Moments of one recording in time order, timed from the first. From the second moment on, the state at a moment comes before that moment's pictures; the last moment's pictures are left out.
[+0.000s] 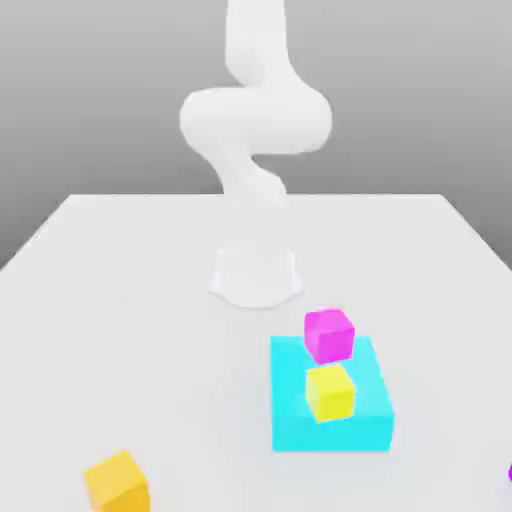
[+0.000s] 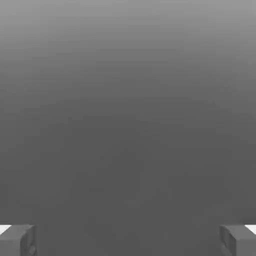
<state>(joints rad) 0.06 -0.71 -0.01 -2.29 0.01 2.32 0.72</state>
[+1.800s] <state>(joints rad) 0.46 0.22 0.11 -2.30 0.02 2.51 -0.09</state>
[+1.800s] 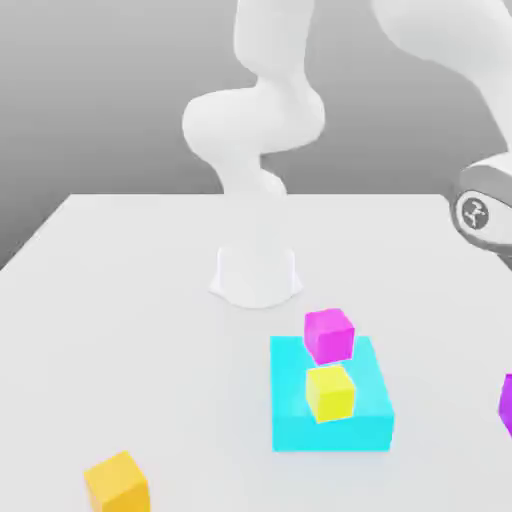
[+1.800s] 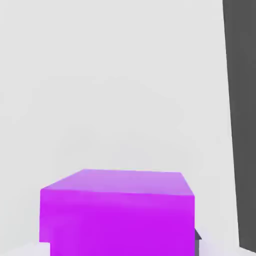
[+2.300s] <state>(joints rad) 0.37 -0.33 0.07 -2.73 0.10 2.39 0.09</state>
